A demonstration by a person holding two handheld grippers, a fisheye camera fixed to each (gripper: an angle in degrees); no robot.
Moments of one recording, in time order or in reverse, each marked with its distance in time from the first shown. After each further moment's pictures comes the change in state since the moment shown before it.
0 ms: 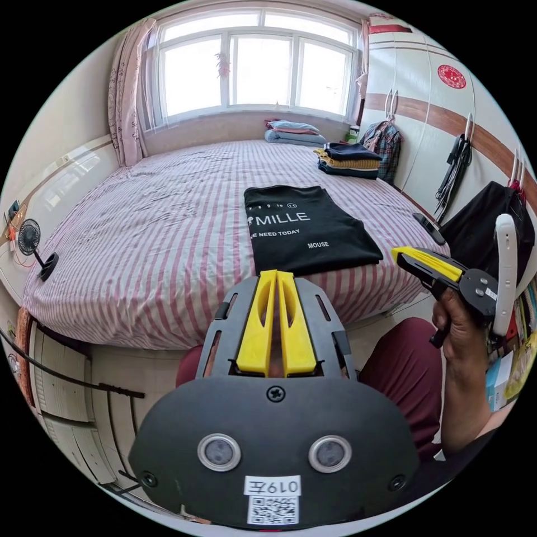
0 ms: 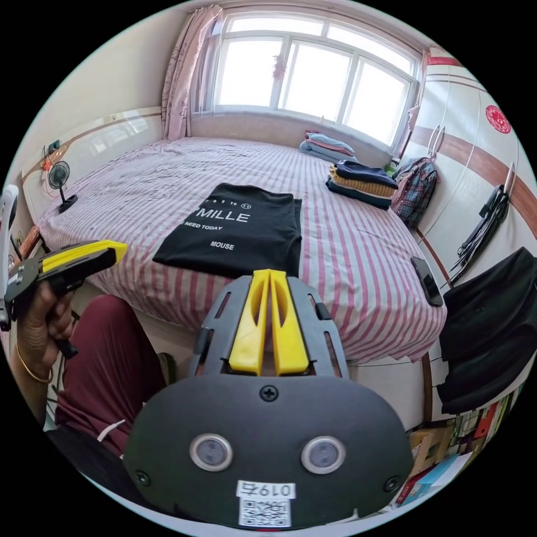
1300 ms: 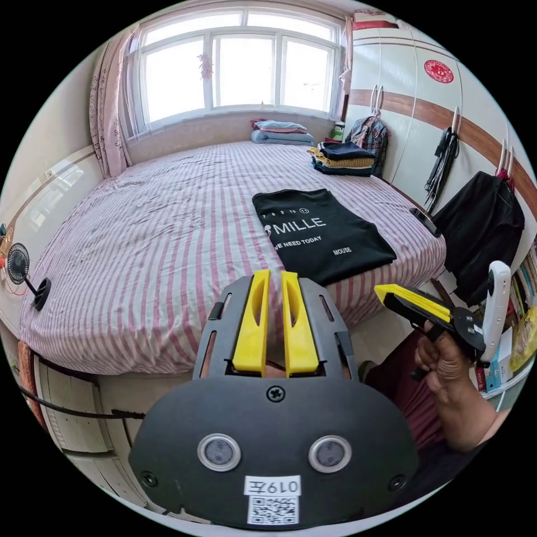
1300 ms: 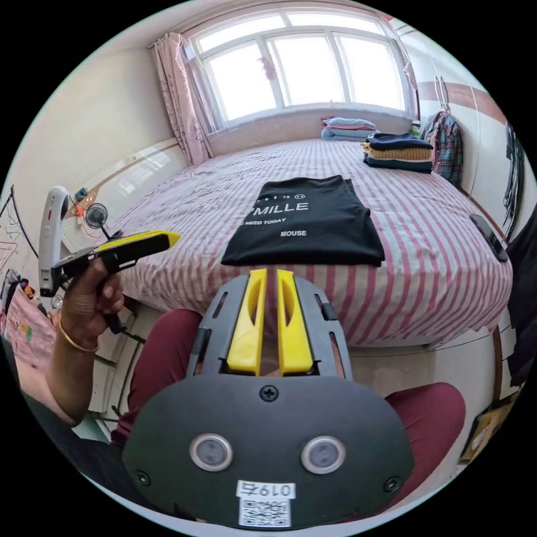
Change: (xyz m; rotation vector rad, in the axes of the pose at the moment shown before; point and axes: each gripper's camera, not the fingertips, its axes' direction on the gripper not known) left arm -0.102 -0.046 0.027 0.014 0.049 0.081; right arm 0.037 0.020 0.083 0.038 -0.365 0.197
